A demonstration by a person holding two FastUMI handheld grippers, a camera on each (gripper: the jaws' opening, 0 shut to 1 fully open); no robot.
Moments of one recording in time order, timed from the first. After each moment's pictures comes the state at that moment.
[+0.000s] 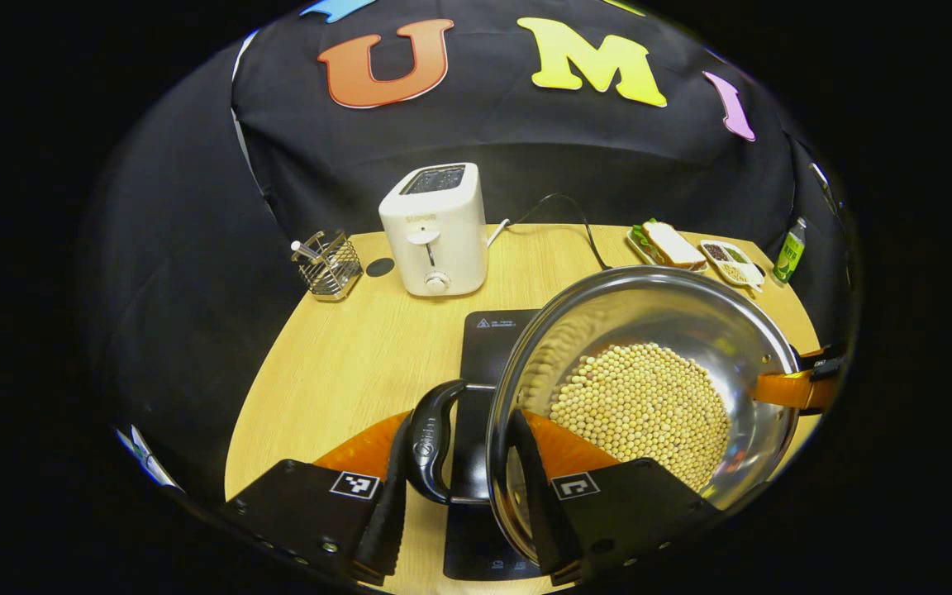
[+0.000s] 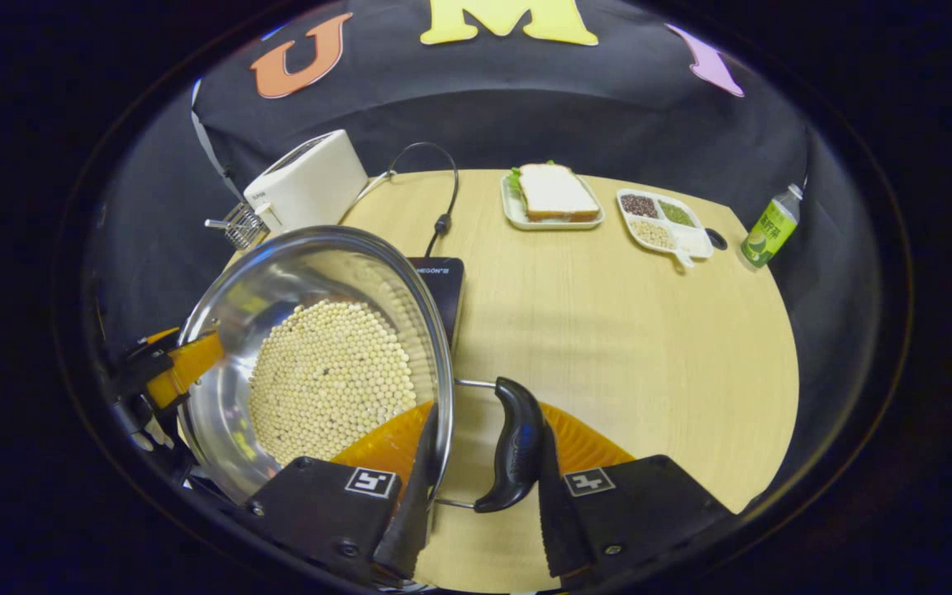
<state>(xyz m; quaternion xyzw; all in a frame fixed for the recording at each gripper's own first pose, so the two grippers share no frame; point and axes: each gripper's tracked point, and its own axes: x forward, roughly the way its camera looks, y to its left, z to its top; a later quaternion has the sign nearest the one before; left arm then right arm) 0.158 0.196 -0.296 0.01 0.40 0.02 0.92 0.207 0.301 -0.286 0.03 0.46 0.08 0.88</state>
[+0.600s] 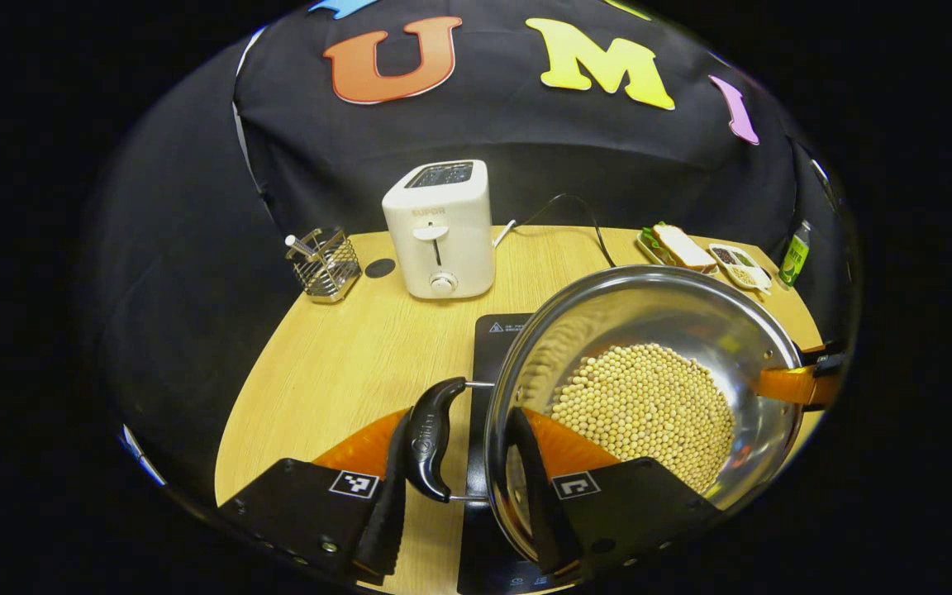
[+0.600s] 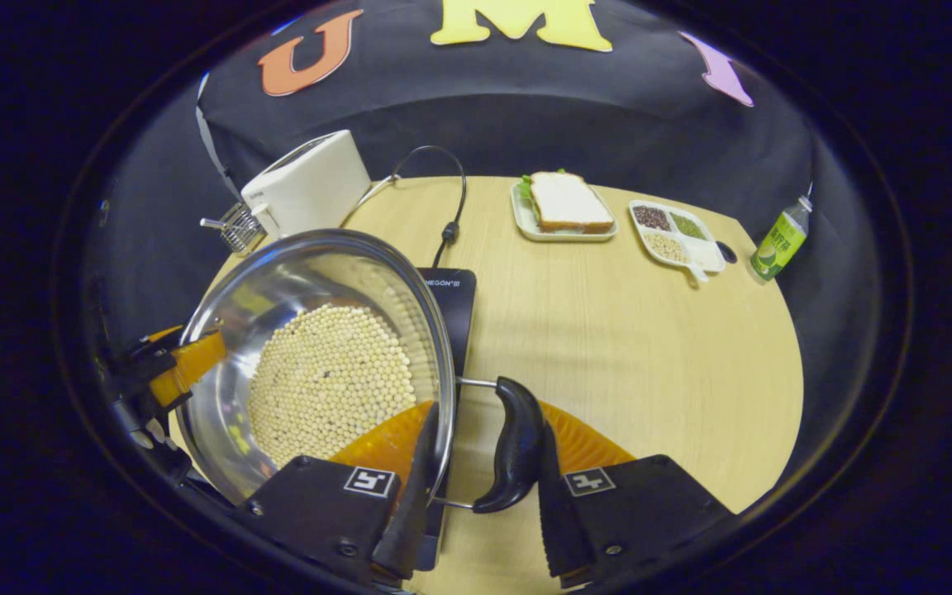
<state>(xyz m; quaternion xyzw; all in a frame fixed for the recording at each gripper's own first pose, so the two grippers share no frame) 0.173 0.203 -0.315 0.01 0.37 0.01 0.93 0.222 0.311 -0.296 0.02 0.44 0.09 0.89</state>
